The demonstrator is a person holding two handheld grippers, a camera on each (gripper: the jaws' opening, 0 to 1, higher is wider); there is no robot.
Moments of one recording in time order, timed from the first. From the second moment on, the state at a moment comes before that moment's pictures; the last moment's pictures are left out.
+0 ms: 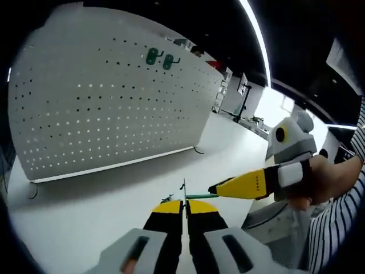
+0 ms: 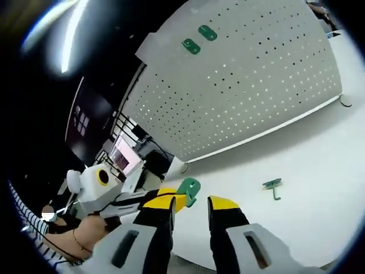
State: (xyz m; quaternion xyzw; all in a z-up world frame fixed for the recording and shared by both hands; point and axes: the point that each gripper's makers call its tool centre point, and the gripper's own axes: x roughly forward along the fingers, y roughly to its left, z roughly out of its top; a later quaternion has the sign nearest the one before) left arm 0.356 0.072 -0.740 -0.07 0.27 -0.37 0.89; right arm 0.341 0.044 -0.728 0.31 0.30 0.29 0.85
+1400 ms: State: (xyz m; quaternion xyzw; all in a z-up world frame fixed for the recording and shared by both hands) left arm 0.353 0.054 -0.712 -0.04 0.20 -0.40 0.89; right arm 0.347 0.044 -0.711 0.48 0.29 0.27 0.78
